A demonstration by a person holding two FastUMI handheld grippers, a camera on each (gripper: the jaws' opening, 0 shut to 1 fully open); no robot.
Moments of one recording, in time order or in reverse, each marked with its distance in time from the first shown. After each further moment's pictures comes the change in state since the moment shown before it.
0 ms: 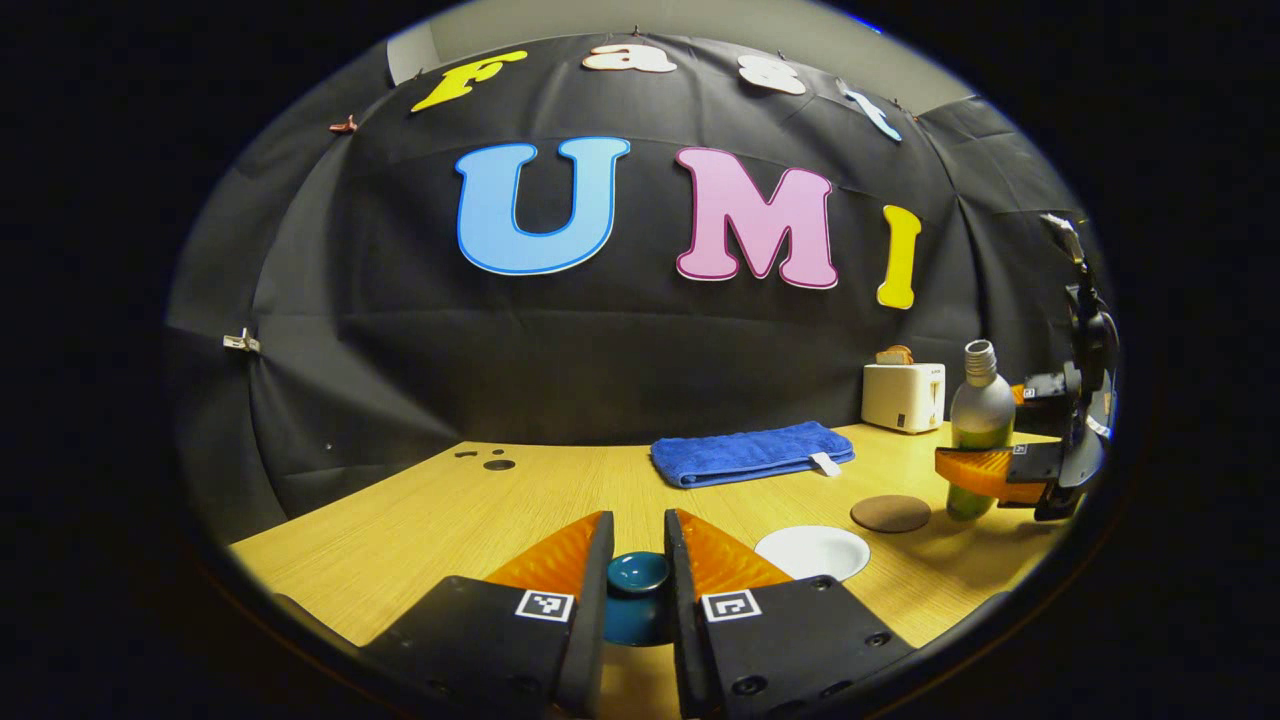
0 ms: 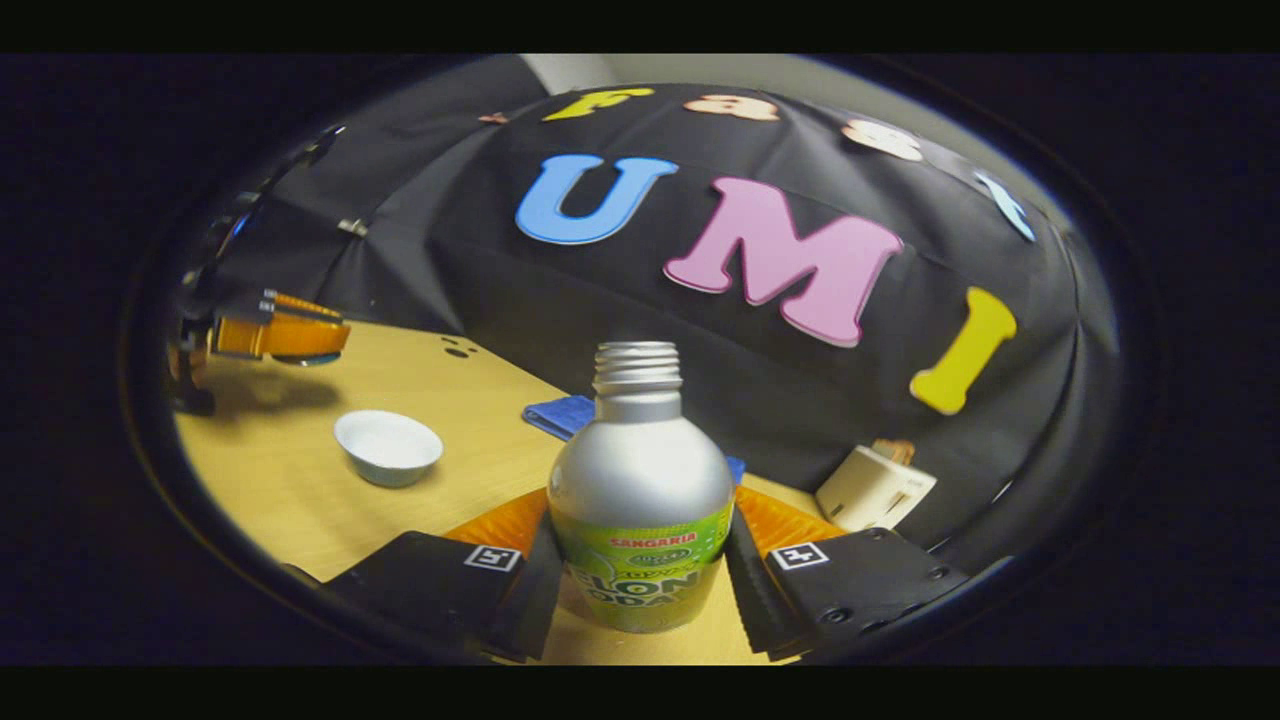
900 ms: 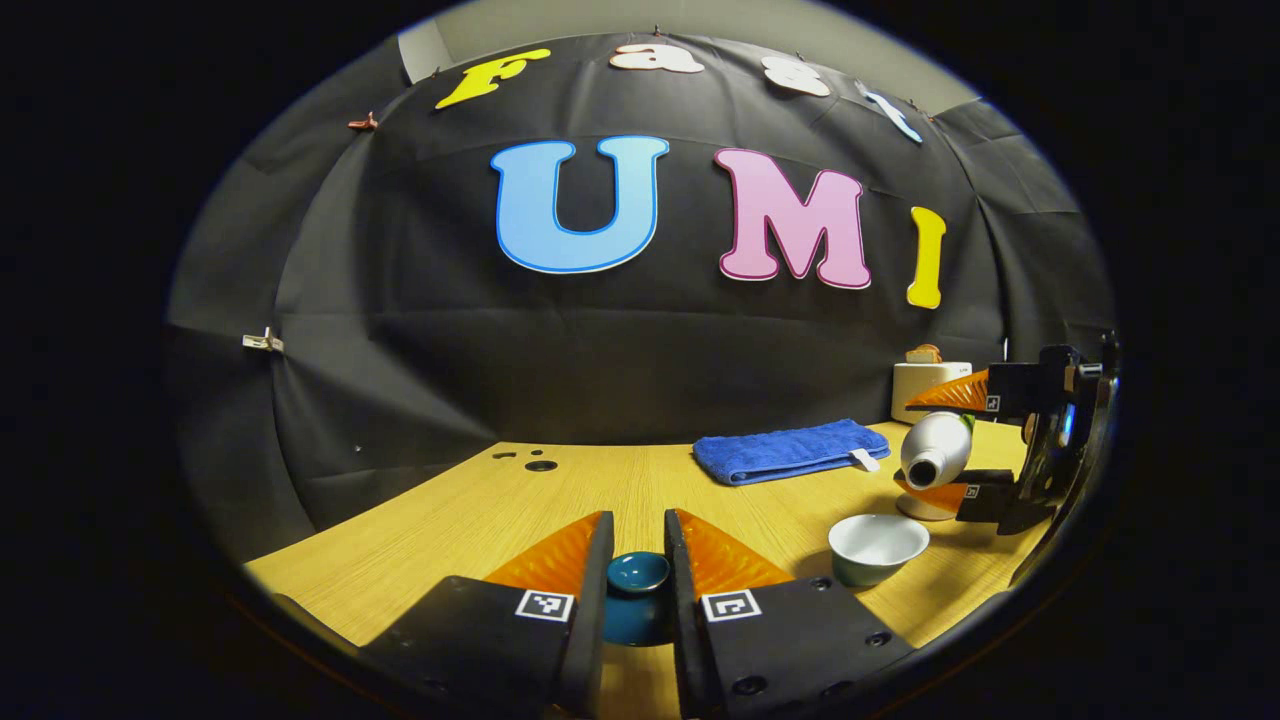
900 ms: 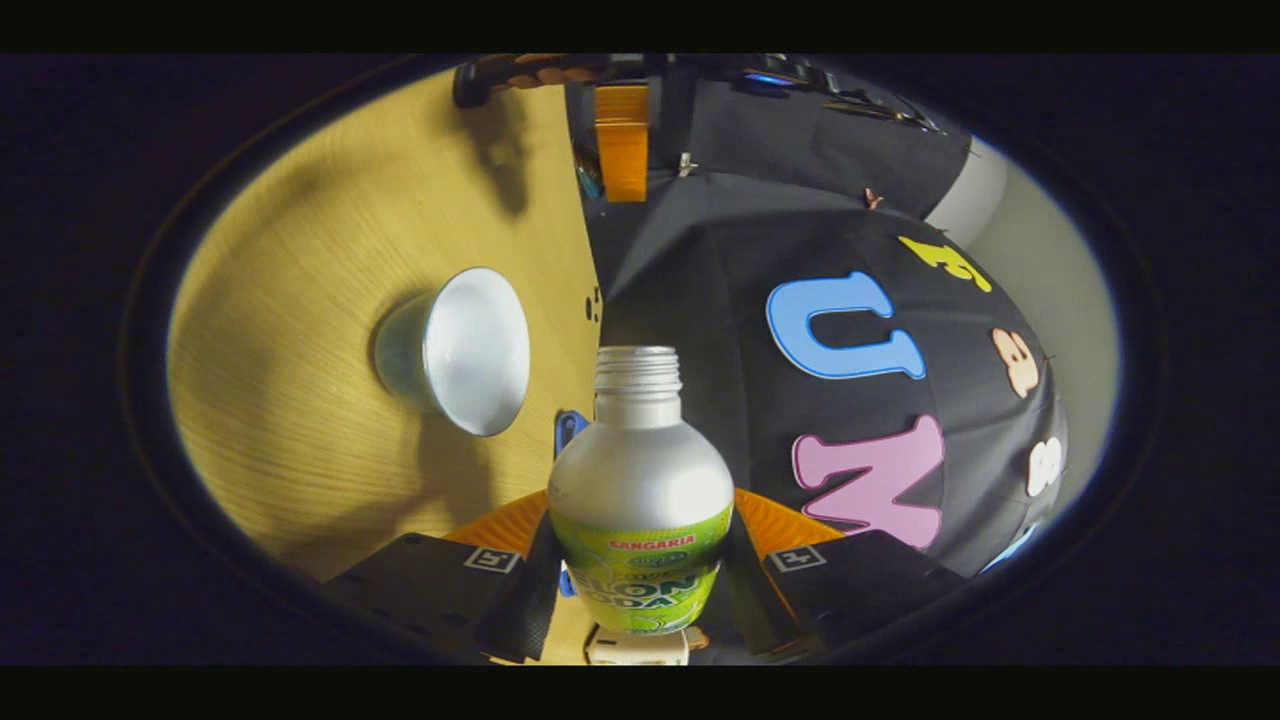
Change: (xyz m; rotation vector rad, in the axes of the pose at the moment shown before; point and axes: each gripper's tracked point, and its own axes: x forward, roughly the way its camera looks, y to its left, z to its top) left arm -0.004 0.056 -0.002 0.000 0.002 0.056; right arm 0.052 0.080 0.022 -0.984 -0.272 0.153
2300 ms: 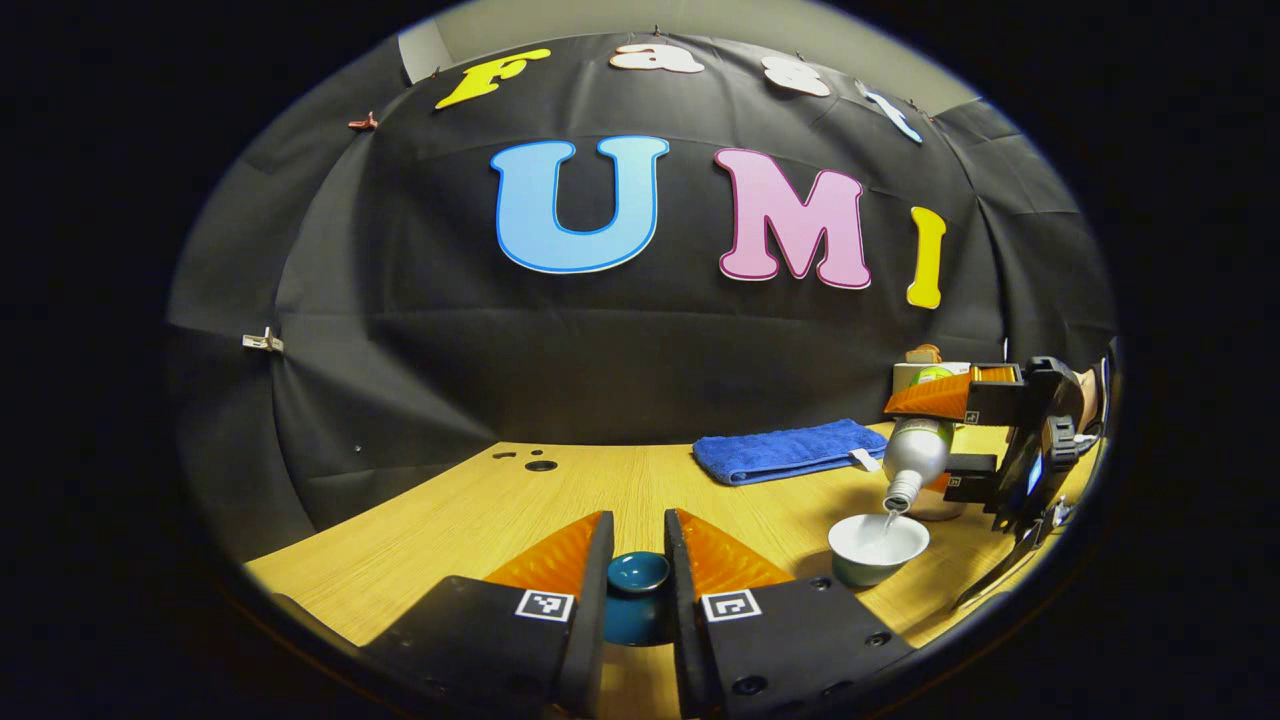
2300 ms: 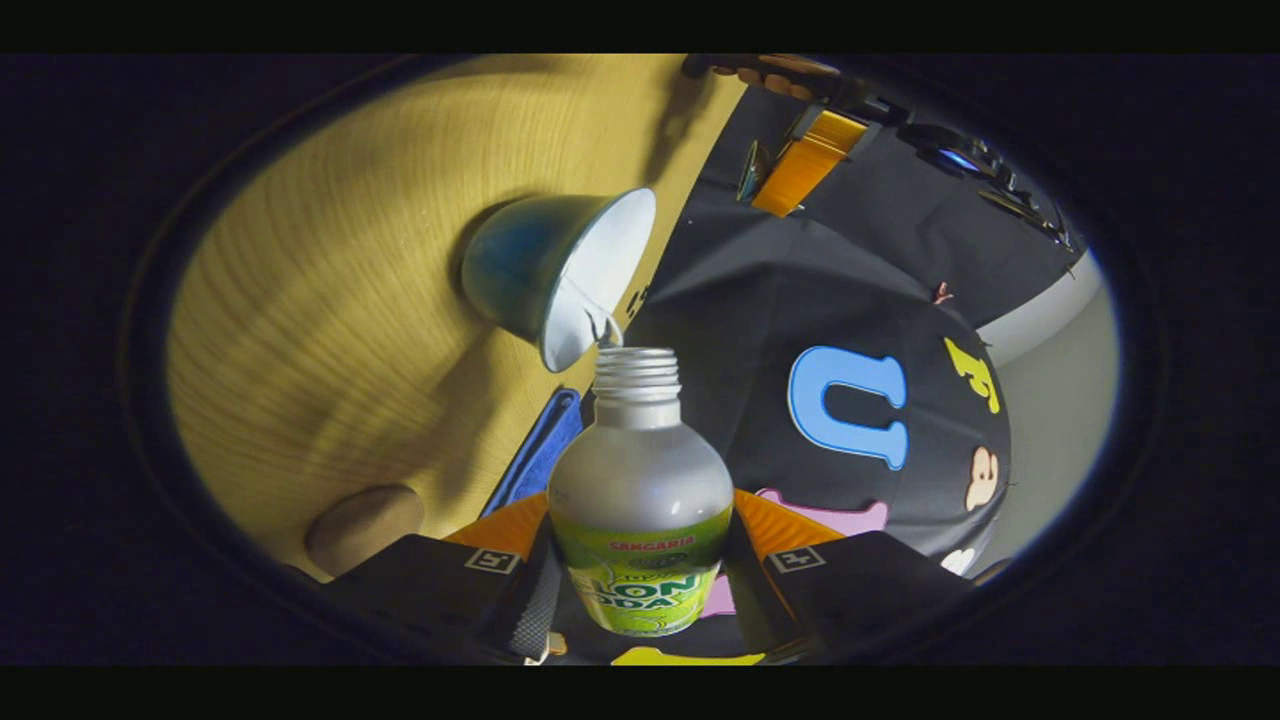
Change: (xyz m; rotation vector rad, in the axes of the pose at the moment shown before) left arm 0.001 -0.001 -0.001 0.000 0.000 0.000; right arm 0.018 -0.002 -0.014 -0.411 -0.074 -0.015
